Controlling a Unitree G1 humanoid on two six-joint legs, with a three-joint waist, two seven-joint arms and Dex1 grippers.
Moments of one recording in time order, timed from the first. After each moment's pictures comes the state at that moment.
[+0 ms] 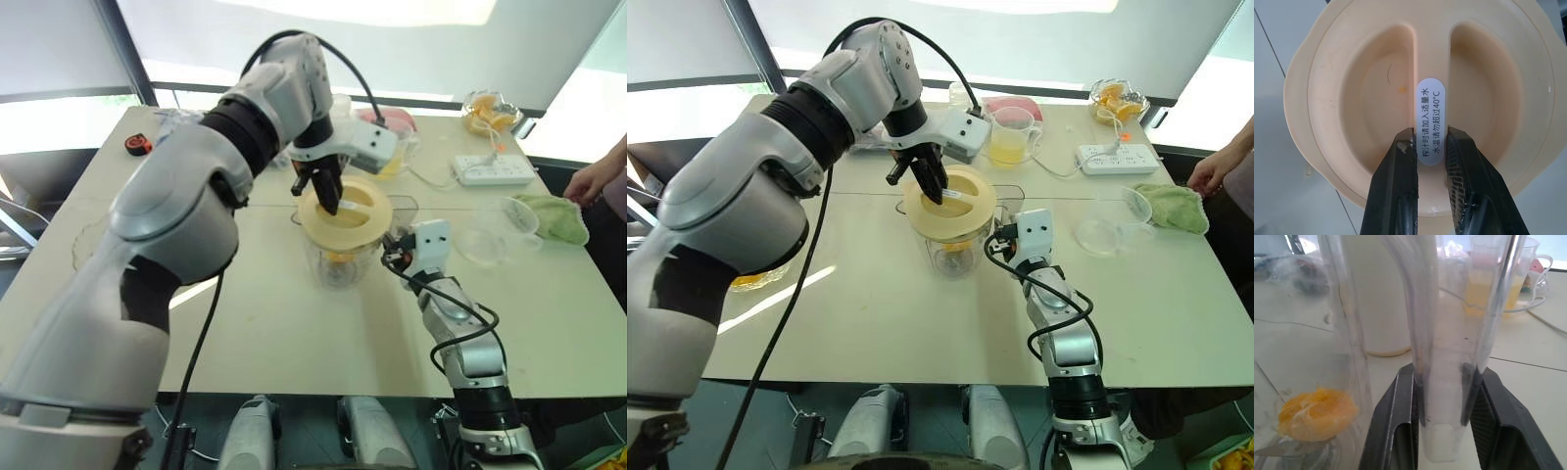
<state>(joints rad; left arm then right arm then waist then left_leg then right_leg) -1.72 0.32 -1.02 0.99 -0.10 0.28 -1.61 -0.21 -0.14 0.01 -0.16 0.08 0.38 0.10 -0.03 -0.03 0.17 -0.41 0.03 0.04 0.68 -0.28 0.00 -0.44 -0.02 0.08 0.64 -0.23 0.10</state>
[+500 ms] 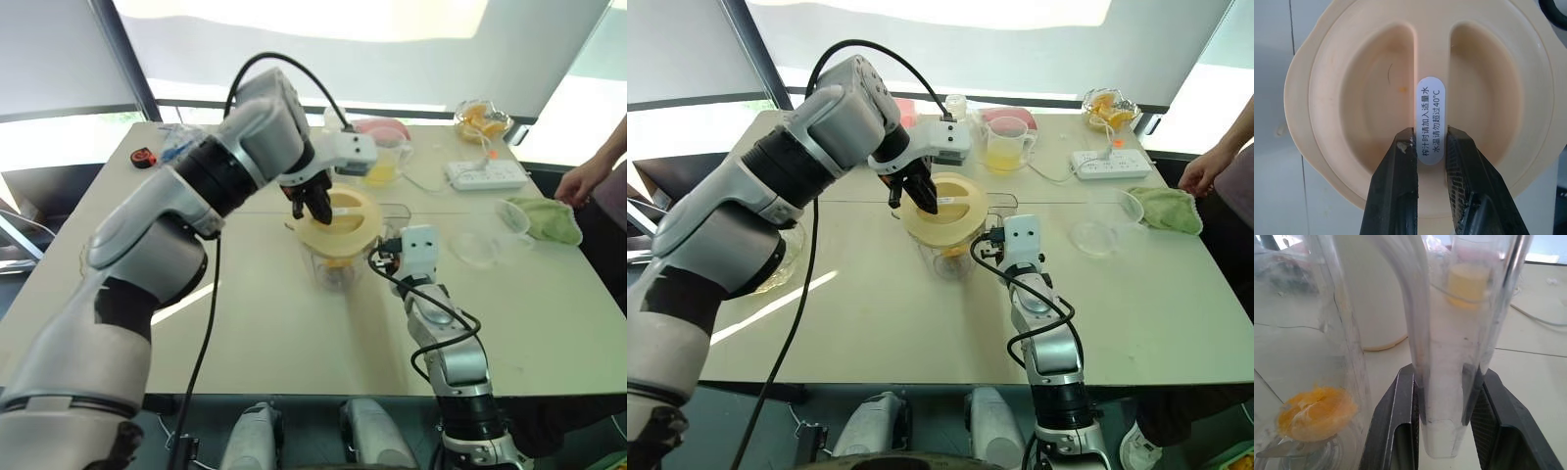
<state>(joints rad) -1.52 0.38 -0.82 0.53 0.08 0.93 -1.51 -0.19 -0.07 0.03 -0.21 0.00 0.50 -0.01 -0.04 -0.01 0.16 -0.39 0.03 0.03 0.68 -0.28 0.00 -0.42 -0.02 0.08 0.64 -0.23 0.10</state>
